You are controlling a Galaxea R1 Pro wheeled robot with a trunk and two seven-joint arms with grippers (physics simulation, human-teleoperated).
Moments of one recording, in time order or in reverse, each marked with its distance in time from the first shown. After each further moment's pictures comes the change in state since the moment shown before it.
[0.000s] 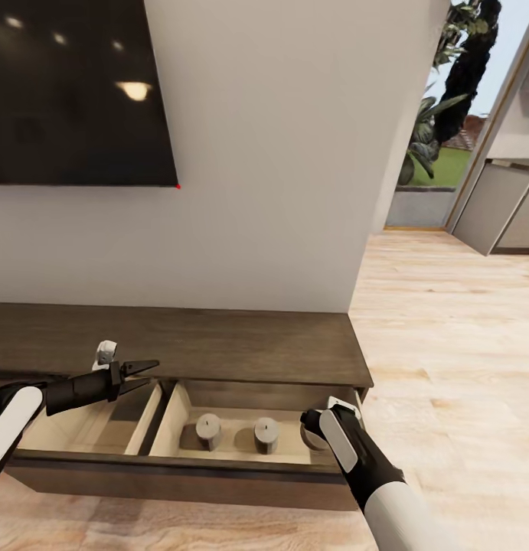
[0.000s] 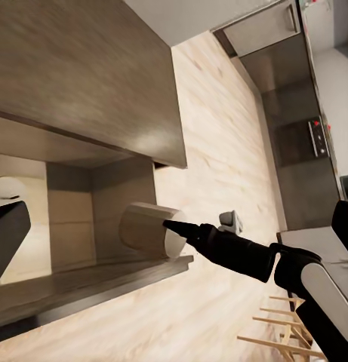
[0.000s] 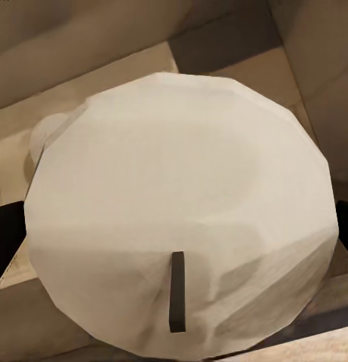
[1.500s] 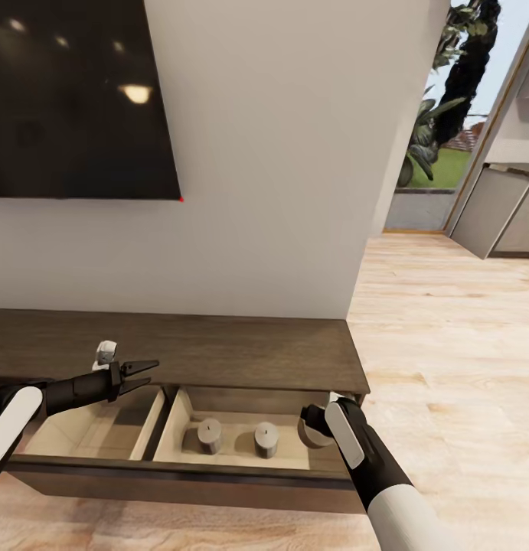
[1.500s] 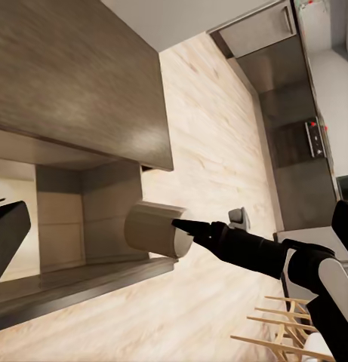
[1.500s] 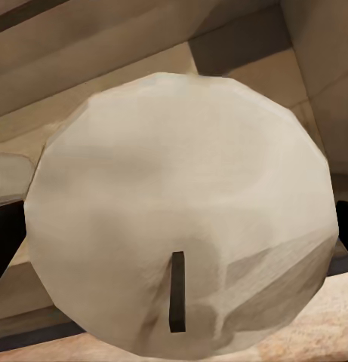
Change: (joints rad) left arm 0.000 0.000 0.000 0.001 -0.001 0.000 0.000; right arm 0.022 0.001 -0.043 -0.119 -0.007 0.135 -0.001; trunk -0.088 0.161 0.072
